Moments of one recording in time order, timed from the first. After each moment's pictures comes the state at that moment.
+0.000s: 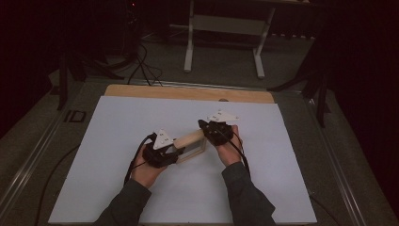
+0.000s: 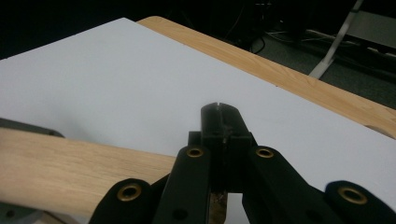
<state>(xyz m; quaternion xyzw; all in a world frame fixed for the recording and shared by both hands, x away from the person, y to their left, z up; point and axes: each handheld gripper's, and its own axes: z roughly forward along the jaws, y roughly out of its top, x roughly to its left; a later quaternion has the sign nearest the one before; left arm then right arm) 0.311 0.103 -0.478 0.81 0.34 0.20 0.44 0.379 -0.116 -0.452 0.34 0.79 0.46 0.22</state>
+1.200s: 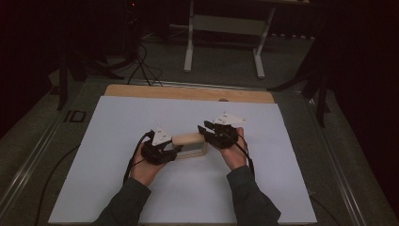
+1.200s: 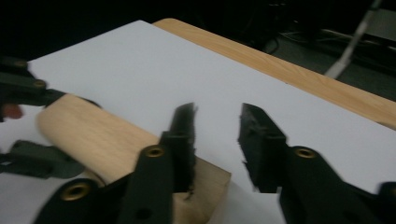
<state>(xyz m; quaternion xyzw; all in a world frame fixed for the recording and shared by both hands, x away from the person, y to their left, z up) 0.317 0.107 -0.478 0.80 0.37 0.20 0.43 0.368 -0.131 -0.447 0.32 0.79 0.48 0.19</state>
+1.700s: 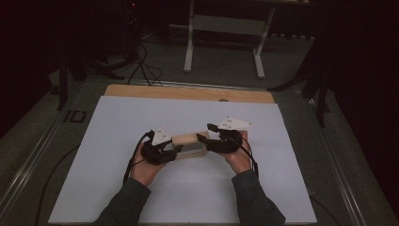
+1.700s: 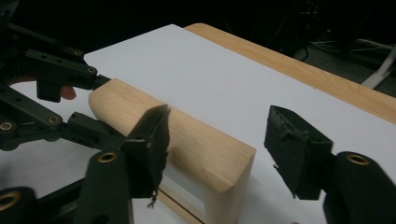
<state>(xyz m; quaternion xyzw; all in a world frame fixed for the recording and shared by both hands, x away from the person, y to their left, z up) 0.317 0.107 -0.478 0.80 0.37 0.20 0.43 0.358 -0.145 -0.450 0.29 0.80 0.51 0.16</state>
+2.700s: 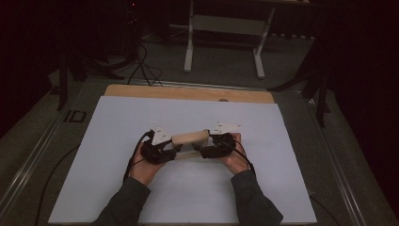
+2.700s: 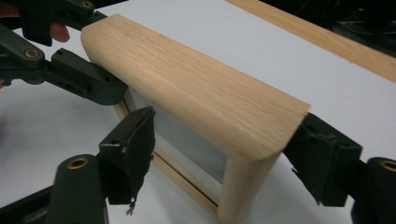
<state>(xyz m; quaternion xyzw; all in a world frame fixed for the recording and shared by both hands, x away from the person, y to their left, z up) 0.318 0.108 -0.478 0.80 0.36 0.20 0.43 0.367 -0.133 -0.479 0.26 0.84 0.47 0.13</state>
